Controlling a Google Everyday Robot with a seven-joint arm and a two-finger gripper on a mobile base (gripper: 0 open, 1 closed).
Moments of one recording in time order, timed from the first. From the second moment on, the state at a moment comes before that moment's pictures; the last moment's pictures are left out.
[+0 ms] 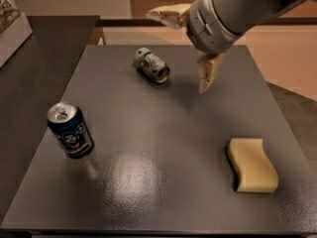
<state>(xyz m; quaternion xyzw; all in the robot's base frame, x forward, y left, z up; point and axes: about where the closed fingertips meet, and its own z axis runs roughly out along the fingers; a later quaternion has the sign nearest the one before) 0.537 -0.047 0.975 -0.88 0.32 -0.12 0.33</state>
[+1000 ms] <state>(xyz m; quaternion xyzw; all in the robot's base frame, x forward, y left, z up) 0.578 -0.026 0.953 -0.91 0.14 -0.29 0.27</state>
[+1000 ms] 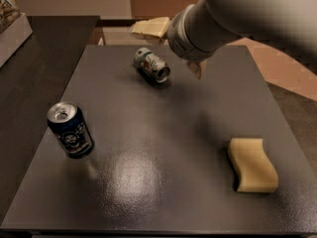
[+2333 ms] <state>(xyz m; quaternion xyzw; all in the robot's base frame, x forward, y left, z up) 0.607 -0.032 0.962 -0.93 0.08 -0.30 0.21</state>
